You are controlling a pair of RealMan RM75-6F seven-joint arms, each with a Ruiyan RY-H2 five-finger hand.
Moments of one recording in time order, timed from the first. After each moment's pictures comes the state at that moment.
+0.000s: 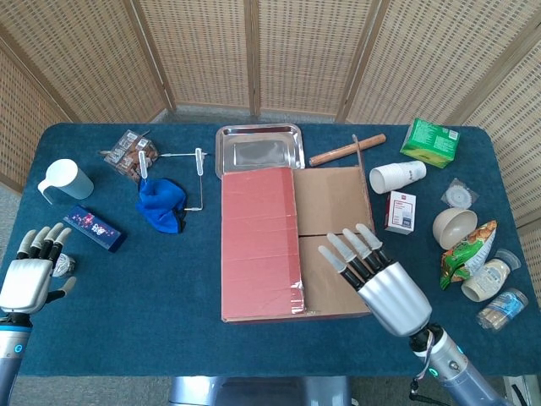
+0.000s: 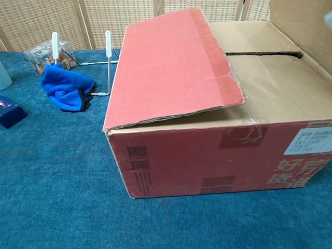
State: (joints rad) left arm -0.17 -1.35 -0.04 -1.25 1.46 1.39 0.05; right arm 0.36 -1.13 0.09 -1.89 -1.91 1.42 -0.47
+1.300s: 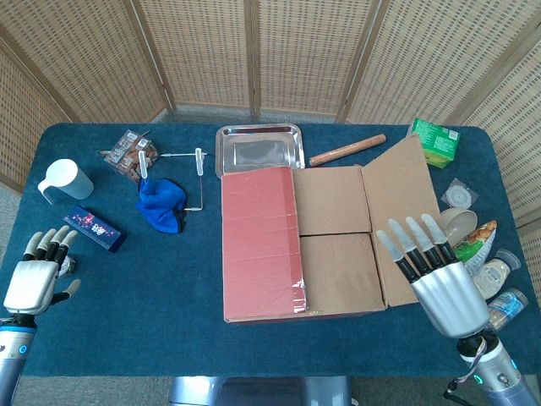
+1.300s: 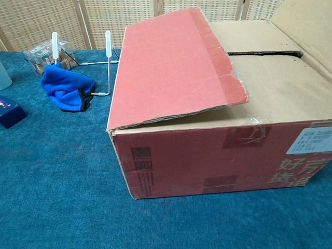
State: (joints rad) left arm -0.18 -1.36 -0.03 -1.26 1.47 1.38 0.06; right arm 0.24 -1.01 0.11 -1.86 -1.89 1.54 -0.52
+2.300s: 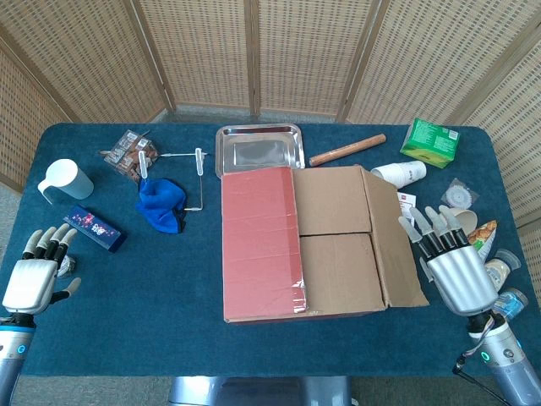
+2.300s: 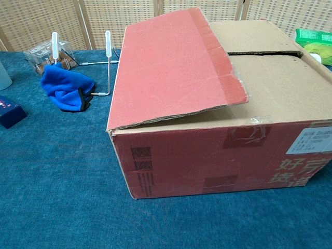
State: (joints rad) left arm -0.18 -1.34 -0.04 -1.28 1.48 1.40 0.04; right arm 0.26 -1.07 0.11 -1.67 -1.75 1.47 -0.32
